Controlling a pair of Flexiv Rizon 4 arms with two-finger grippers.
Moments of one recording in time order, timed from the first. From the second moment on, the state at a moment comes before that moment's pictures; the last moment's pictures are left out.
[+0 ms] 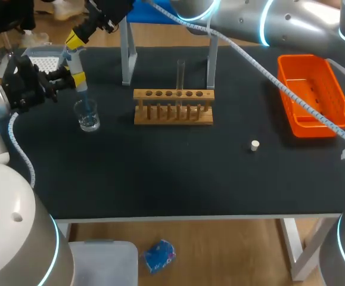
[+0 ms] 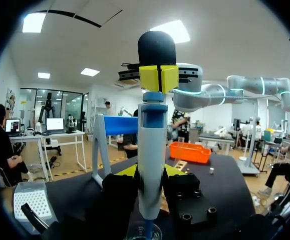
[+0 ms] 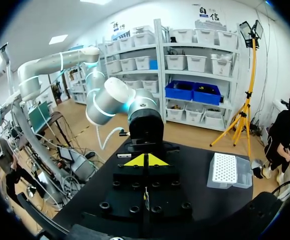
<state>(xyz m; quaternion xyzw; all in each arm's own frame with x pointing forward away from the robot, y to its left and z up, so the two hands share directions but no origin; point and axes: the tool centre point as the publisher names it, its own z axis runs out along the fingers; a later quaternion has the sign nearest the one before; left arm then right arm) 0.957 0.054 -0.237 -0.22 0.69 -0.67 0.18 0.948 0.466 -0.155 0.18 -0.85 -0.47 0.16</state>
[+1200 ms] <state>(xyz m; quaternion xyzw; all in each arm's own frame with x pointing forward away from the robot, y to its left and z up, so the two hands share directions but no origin) 0.959 0.054 -0.233 -0.22 0.69 -0.67 0.18 0.960 0.464 -0.120 0.21 -0.85 -0.47 0.11</state>
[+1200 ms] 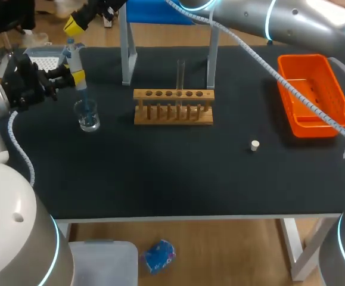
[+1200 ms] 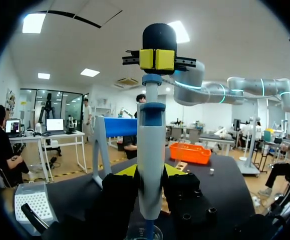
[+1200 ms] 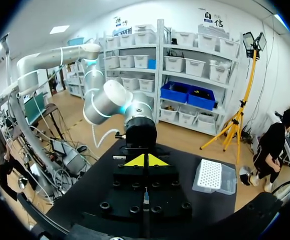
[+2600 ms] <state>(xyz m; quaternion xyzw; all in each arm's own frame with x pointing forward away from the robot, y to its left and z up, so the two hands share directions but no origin) 0.958 0.054 -0.232 -0.22 0.69 -0.67 0.18 0.952 0.206 -0.159 0.14 -0.86 -0.48 0.05</state>
